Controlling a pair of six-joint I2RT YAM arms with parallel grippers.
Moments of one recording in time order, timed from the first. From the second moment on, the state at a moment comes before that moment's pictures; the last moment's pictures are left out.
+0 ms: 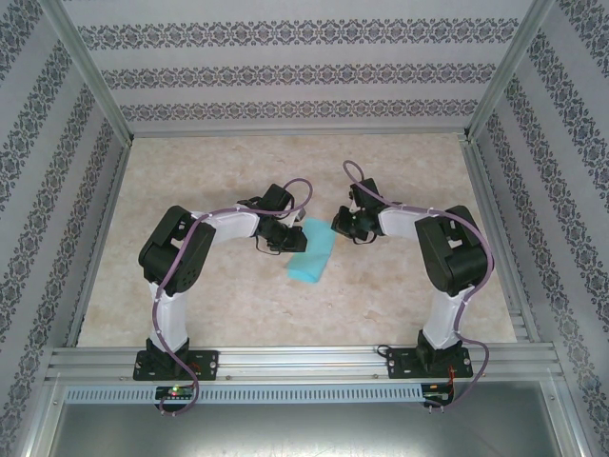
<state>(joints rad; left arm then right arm) -0.52 1.99 1.22 -0.40 0.48 -0.40 0.35 1.88 1.02 -0.16 -0.31 0.71</state>
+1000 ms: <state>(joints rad) -0.52 2.00 1.22 -0.40 0.48 -0.40 0.51 1.68 0.81 -0.08 -0.37 0.82</state>
